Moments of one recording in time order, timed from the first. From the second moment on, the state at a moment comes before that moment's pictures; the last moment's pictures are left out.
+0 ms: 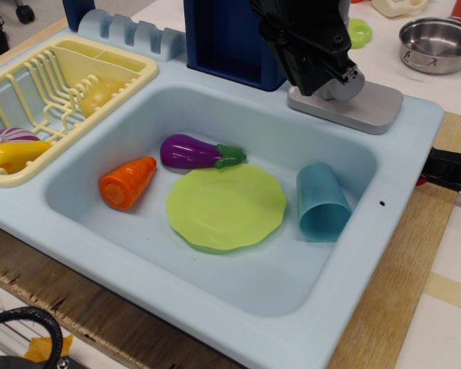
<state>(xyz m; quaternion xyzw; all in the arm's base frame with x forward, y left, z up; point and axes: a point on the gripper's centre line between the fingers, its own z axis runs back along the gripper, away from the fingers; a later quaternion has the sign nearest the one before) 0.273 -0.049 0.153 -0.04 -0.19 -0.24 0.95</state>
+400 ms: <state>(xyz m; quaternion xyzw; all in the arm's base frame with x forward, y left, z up) 0.230 -0.040 0.104 -0.06 -0.09 -0.22 0.97</state>
